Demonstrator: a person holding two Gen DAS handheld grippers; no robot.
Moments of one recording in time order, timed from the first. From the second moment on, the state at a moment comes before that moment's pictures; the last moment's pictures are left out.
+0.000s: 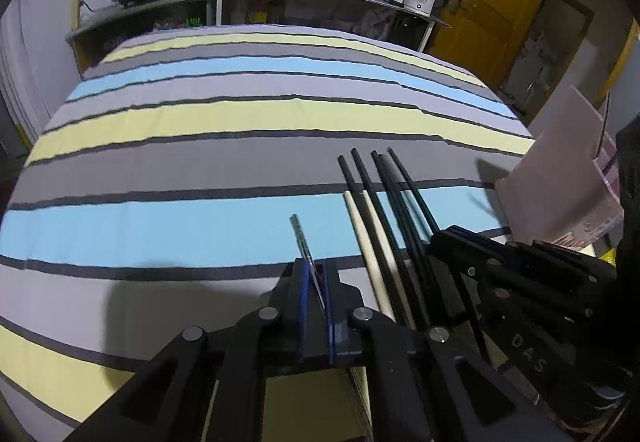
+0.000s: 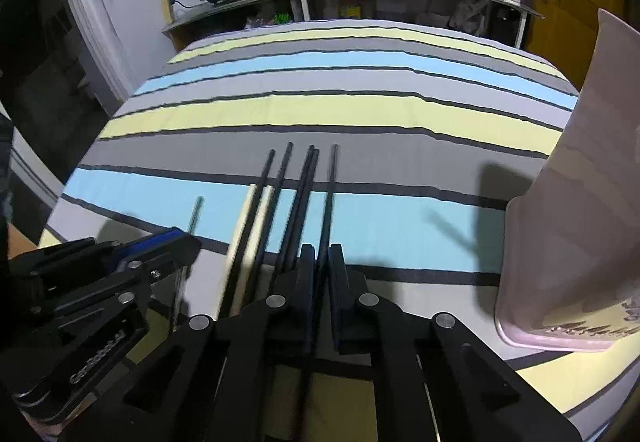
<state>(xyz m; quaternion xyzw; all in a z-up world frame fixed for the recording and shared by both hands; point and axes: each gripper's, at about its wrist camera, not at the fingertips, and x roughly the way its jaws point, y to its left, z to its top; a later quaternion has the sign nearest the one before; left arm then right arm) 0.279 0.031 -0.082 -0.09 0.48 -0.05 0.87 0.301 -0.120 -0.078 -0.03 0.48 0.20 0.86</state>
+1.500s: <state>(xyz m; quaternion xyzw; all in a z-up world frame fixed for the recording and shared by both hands) 0.193 -0.038 0.105 -0.09 0.35 -0.20 0.91 0.190 -0.240 0.082 0.07 0.32 0.20 0.92</state>
